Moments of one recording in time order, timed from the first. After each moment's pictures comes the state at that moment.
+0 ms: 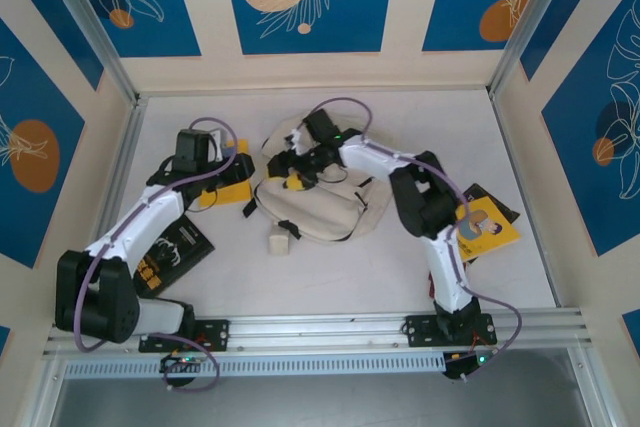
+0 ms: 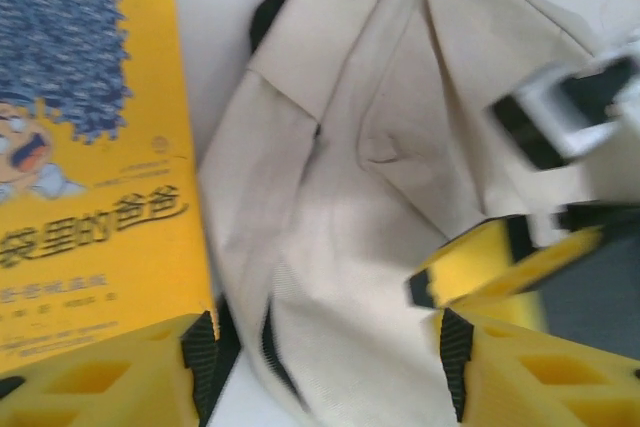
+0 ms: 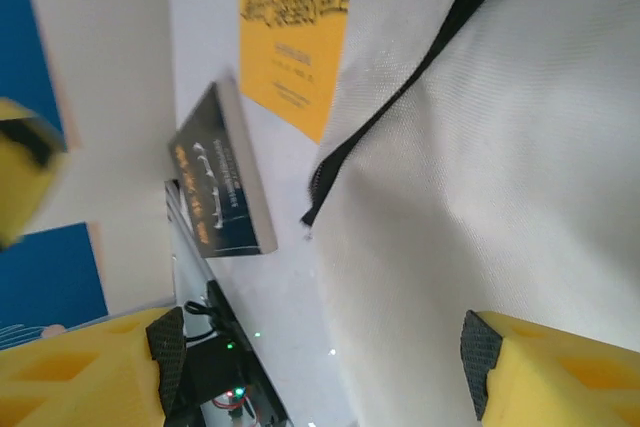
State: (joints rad) left arm -0.24 1.35 0.94 -0.36 0.23 -0.47; right arm 0.57 2.14 1.63 -0.45 -0.83 0.64
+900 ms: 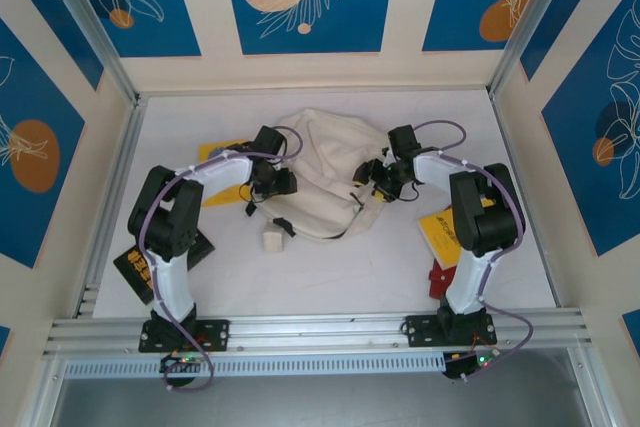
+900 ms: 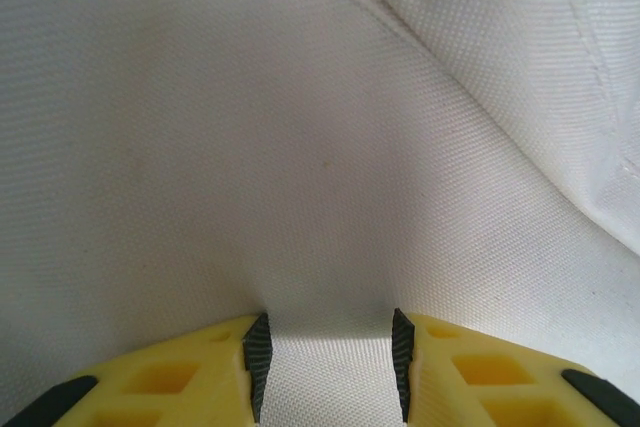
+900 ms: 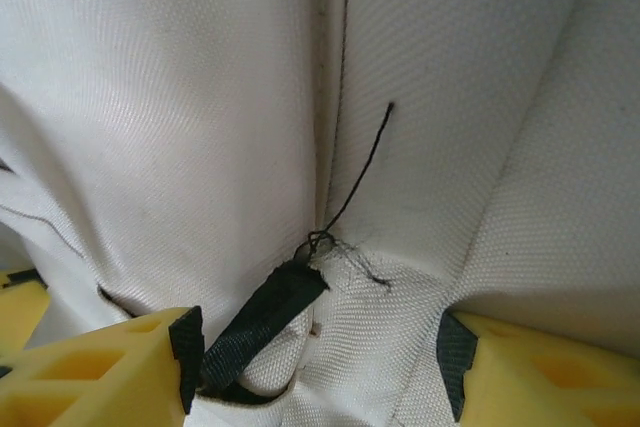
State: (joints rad) left arm -0.46 1.93 1.30 -0.56 0.13 -0.52; right arm 0.25 1.86 1.12 -0.42 -0.46 0.69
